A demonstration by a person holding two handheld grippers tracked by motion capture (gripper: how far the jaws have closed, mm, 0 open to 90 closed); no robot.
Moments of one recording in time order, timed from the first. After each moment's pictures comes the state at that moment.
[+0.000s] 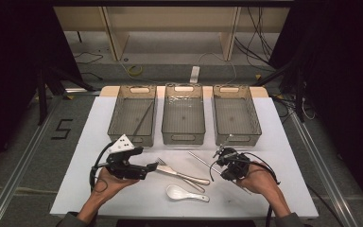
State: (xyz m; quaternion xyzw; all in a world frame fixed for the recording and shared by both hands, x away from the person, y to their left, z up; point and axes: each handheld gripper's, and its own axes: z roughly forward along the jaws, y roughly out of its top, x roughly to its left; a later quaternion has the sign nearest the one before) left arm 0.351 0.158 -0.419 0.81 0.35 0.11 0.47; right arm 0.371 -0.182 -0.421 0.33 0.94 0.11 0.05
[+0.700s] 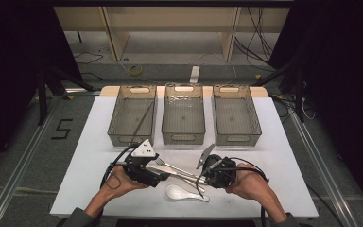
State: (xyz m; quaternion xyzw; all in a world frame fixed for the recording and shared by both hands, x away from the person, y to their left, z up) left arm 0.355 0.118 -0.429 0.88 0.24 0.08 0.39; right arm 0.337 -0.136 -0.391 0.19 0.97 0.13 0.06
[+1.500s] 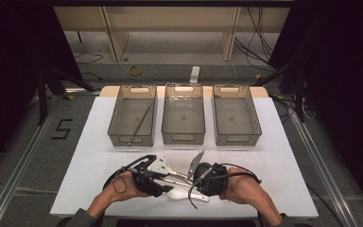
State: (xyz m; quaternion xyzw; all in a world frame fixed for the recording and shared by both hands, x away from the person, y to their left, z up) left arm 0.339 0.094 -0.437 0.94 0.13 0.05 0.32; right arm 0.321 -0.114 -0.389 0.12 0.98 0.13 0.05
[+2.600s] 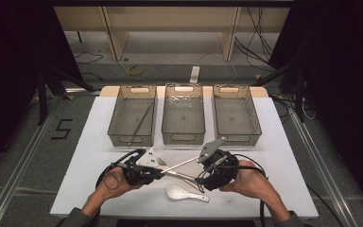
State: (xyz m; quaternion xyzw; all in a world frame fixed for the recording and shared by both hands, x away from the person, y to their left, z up) left arm 0.351 0.124 -0.422 0.92 0.19 0.09 0.34; right arm 0.335 -0.141 -0.366 0.18 0.95 0.25 0.09
